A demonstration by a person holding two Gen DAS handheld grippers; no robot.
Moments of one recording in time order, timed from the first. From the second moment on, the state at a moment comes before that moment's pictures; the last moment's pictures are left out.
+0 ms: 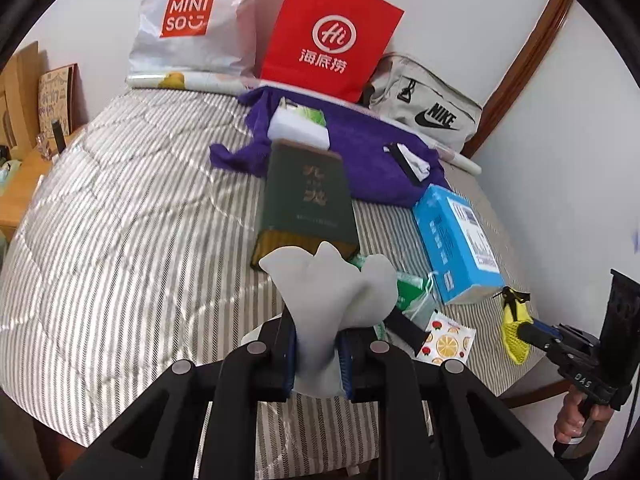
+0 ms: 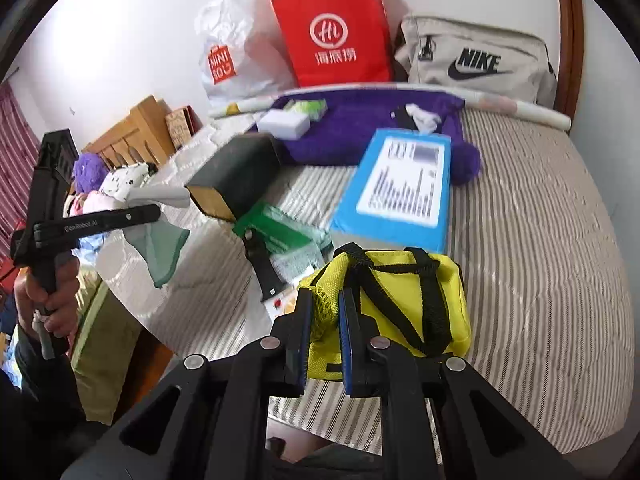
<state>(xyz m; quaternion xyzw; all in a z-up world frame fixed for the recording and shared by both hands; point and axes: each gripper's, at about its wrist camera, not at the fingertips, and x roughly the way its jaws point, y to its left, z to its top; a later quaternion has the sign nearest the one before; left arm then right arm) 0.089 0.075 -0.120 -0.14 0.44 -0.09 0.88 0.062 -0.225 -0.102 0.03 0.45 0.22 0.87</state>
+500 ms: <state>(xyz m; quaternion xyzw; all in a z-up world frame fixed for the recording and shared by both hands) 0.128 0.073 -0.072 -0.13 0.41 -0.12 0.89 0.112 -0.218 -0.043 0.02 0.40 0.24 0.88</state>
